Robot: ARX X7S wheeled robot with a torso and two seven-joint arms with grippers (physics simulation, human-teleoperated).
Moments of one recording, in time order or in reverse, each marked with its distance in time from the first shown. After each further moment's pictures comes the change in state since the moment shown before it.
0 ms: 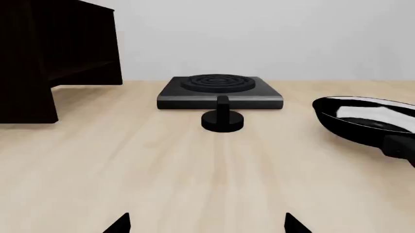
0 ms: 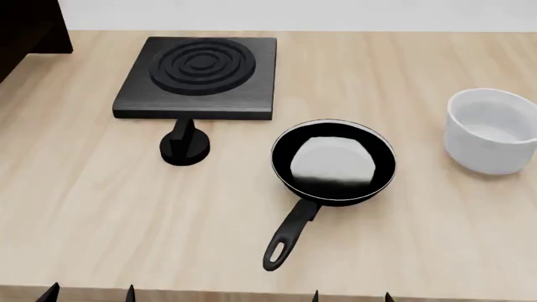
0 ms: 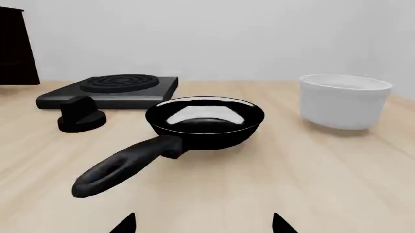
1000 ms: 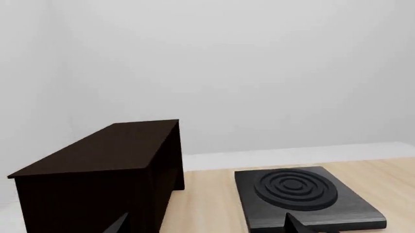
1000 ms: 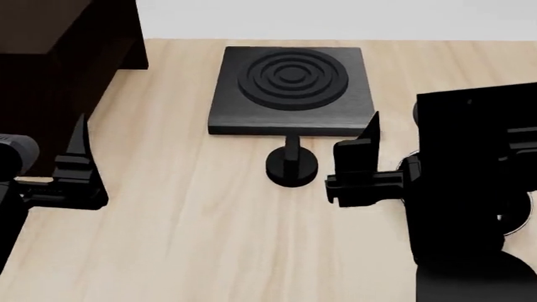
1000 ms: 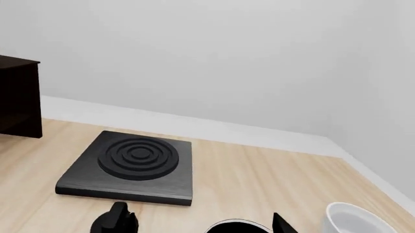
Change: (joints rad) left arm -0.532 -0.083 0.006 0.656 -0.028 -1.013 0.011; right arm 0.778 0.190 -0.063 -0.738 -0.060 1.505 -0.070
